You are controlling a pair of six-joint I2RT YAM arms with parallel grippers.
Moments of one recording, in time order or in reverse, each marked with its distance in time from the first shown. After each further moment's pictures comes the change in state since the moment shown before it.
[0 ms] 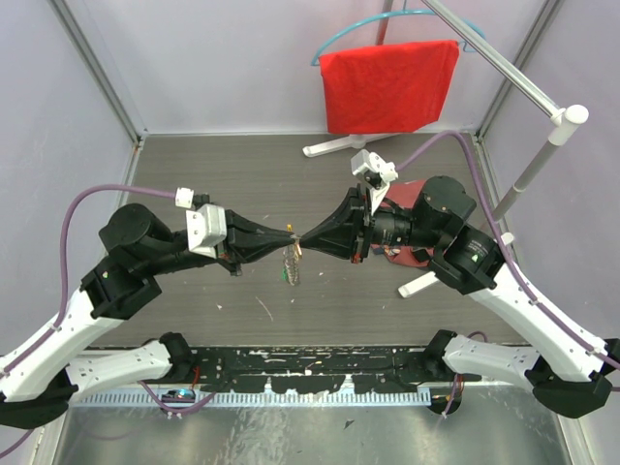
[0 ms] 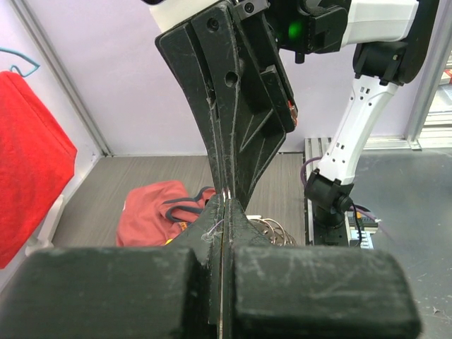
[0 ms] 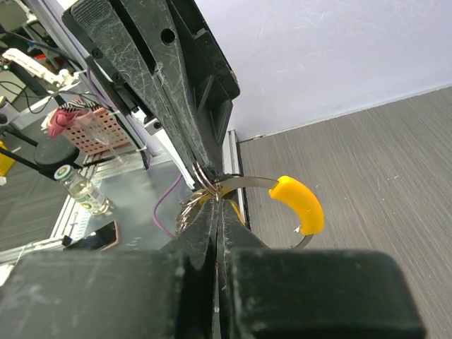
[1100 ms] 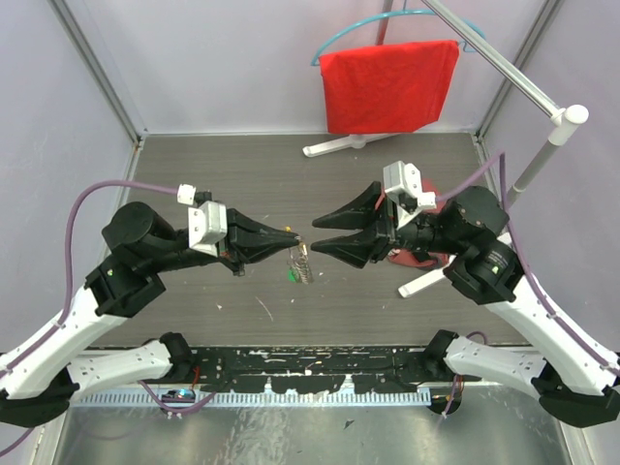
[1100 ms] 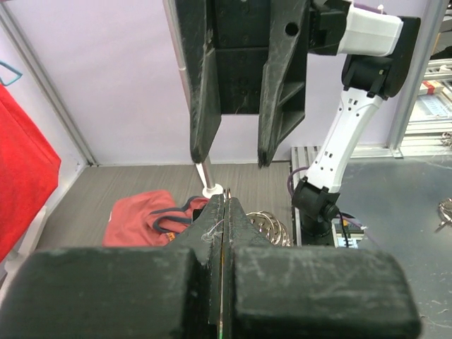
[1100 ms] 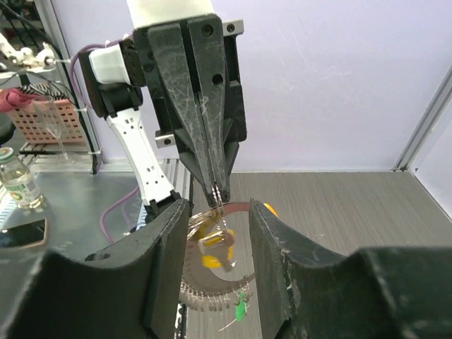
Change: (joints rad) left arm 0.000 0.017 0.000 0.037 0.031 -0.037; right arm 0.000 -0.079 -0.003 0.072 -0.003 -0.238
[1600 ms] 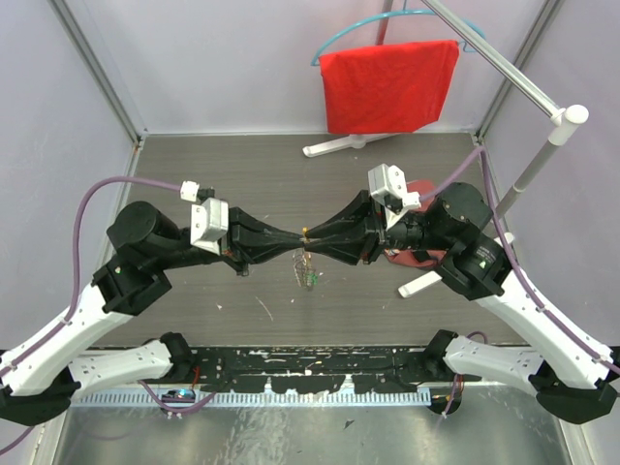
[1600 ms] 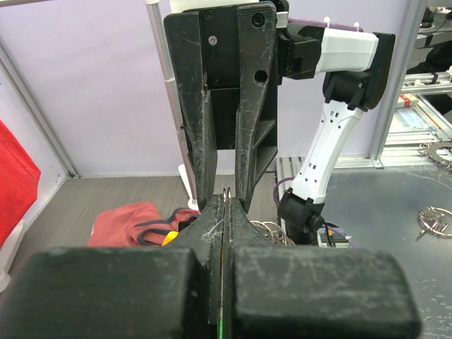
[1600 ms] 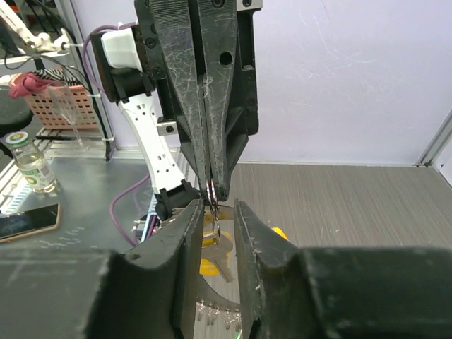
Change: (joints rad) left arm 0.000 0.018 -0.018 0.080 0.042 -0.063; right arm 0.000 0.035 -0.024 0.022 -0.073 -0.005
